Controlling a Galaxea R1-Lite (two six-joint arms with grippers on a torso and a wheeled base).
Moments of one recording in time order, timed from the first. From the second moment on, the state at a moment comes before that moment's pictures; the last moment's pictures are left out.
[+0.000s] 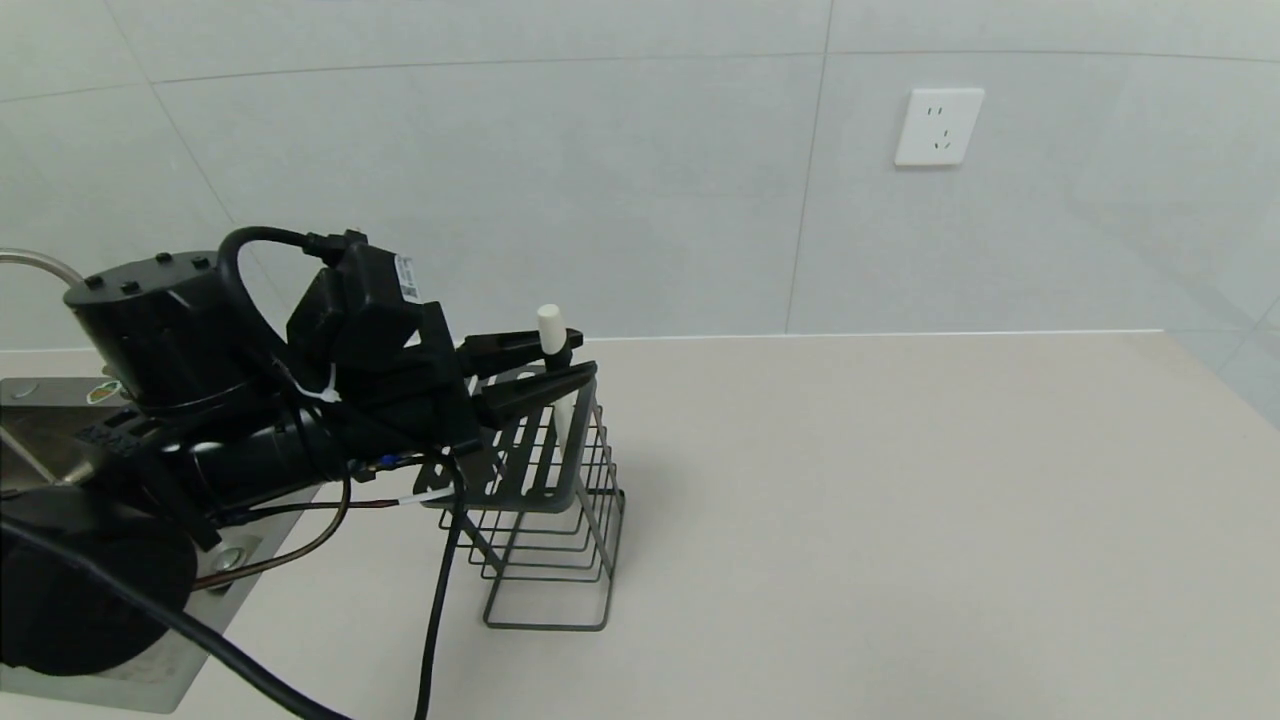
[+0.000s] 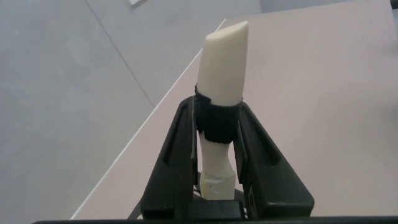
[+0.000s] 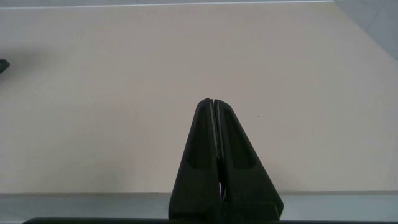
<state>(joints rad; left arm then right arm) -0.33 1.64 -0.71 -0.98 -0.74 0.40 0.00 0.00 0.00 0.00 -0.01 0.00</state>
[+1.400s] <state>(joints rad) -0.33 1.66 -0.63 -0.98 -0.72 0.41 0.00 0.00 0.00 0.00 -0.01 0.00</state>
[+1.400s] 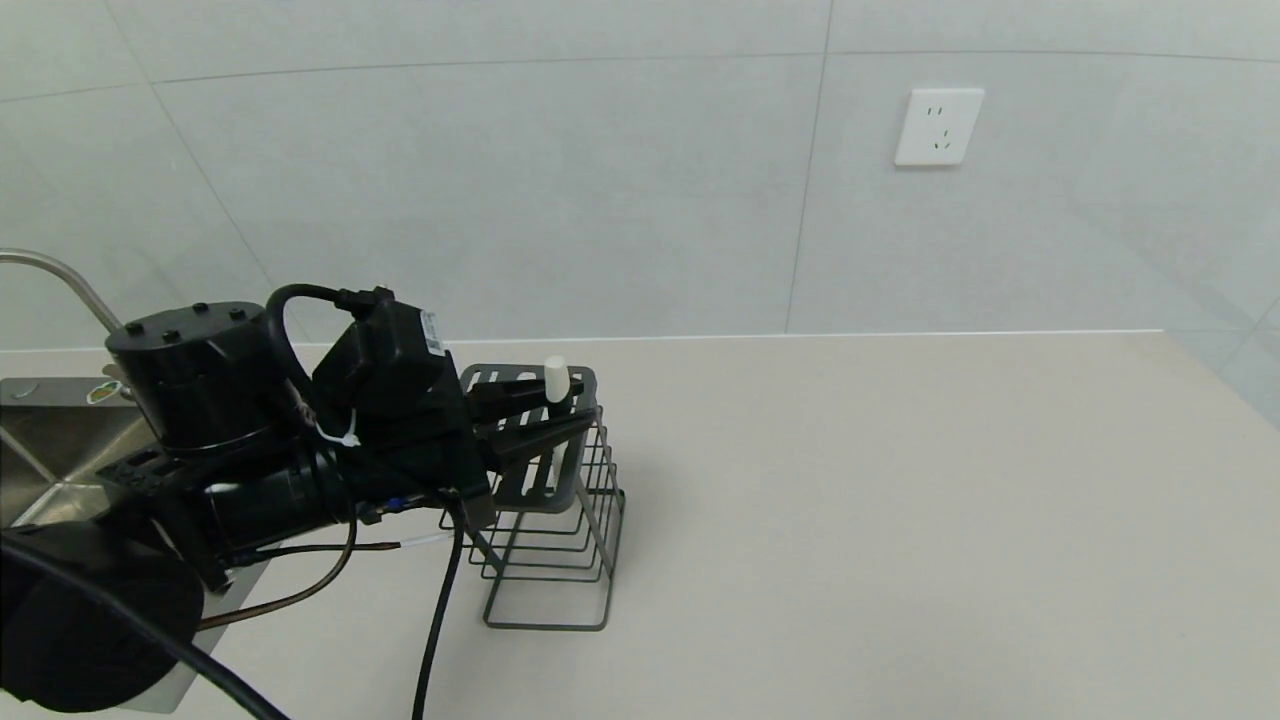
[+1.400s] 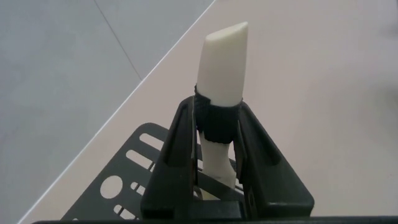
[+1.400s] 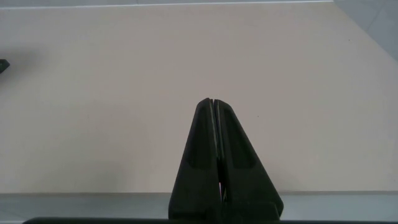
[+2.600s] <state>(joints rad) -0.30 0.77 -0.31 -0.75 -0.61 0.30 0.00 0.00 0.00 0.00 0.00 0.00</state>
